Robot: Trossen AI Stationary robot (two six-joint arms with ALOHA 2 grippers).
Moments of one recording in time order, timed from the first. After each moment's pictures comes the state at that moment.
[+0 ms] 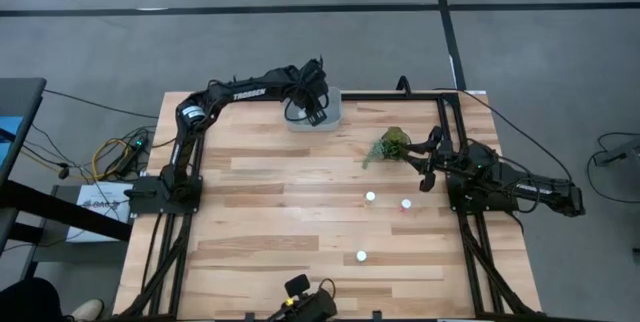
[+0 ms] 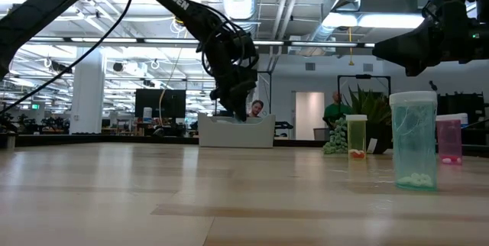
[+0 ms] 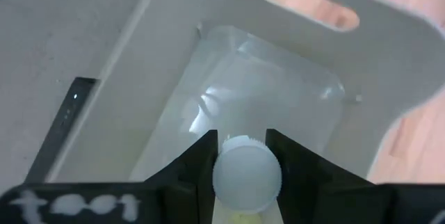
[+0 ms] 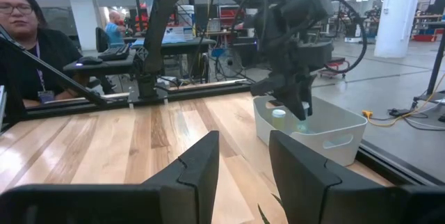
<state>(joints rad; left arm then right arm) 0.60 2.13 1.72 -0.63 0.01 0.14 -0.24 0.01 0.01 0.01 0.03 0.00</state>
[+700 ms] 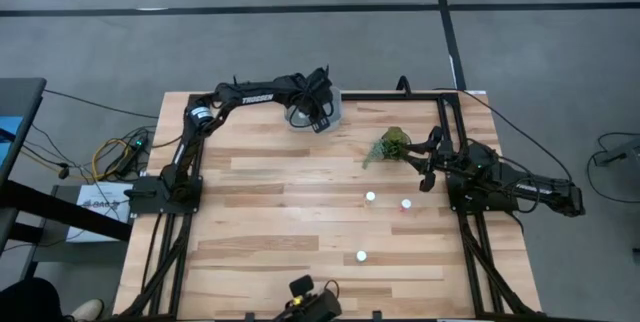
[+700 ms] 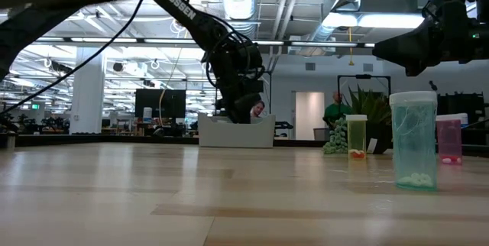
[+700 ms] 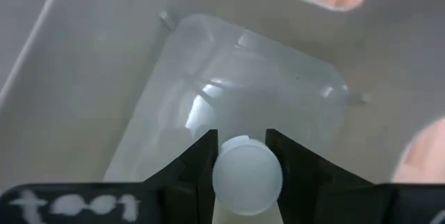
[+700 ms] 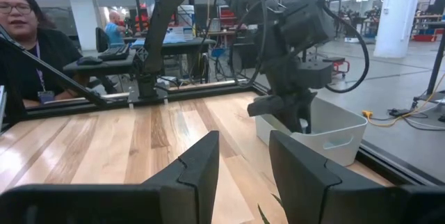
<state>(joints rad) 0.57 2.21 1.72 -0.59 -0.01 0.16 -0.24 0.01 0.01 0.01 0.03 0.00</state>
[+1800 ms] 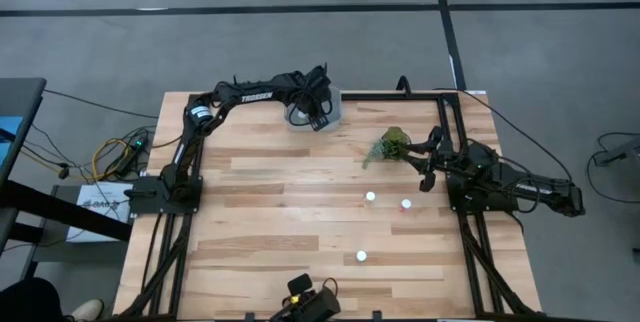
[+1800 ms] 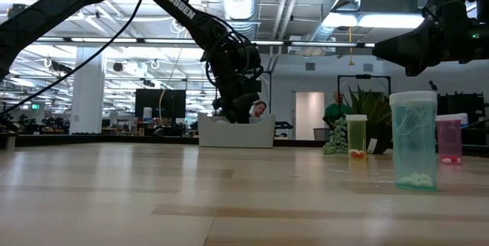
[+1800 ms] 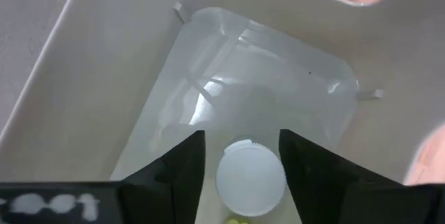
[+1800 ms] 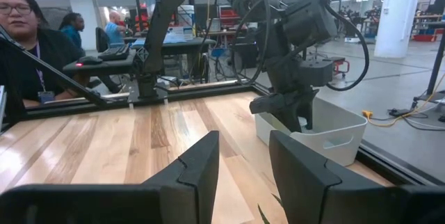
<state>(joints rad) 0.58 2.20 1.74 -0.62 -0.01 0.15 -0.24 0.01 0.01 0.01 0.03 0.00</state>
